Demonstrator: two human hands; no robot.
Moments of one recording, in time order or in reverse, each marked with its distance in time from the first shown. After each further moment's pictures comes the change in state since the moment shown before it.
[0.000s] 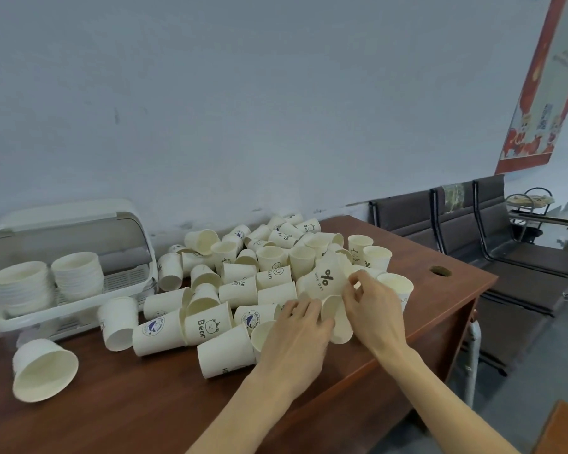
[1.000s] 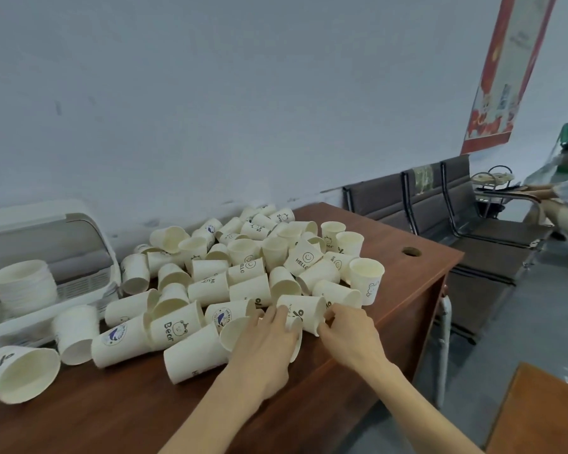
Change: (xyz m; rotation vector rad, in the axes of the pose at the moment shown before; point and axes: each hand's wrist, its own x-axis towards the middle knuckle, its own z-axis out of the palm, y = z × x) left_hand 0.000 0.000 0.011 0.149 -0.398 -0.004; right_hand -0.037 0.027 0.008 -0.148 -0.407 0.278
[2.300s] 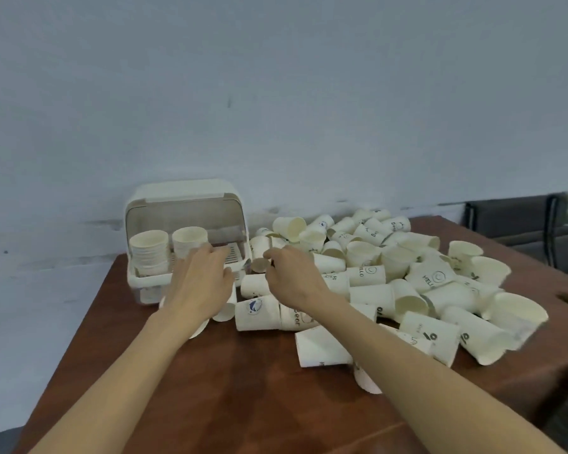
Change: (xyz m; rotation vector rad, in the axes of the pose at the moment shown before) left_hand -0.130 -0.239 -0.025 -0.197 0.266 -0.773; right_hand 0.015 -0.277 0.077 0.014 -0.135 -0.733
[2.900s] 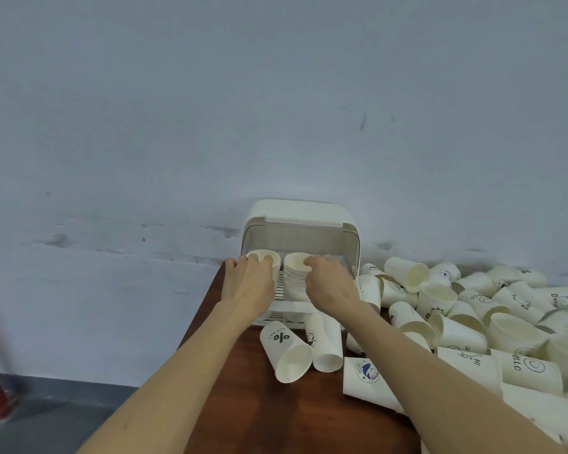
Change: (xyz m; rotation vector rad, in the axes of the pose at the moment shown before) left_hand 0.056 -0.124 0.006 0.331 -0.047 -0.217; right_hand 0.134 -0.079 0.092 0.000 -0.066 -0.120
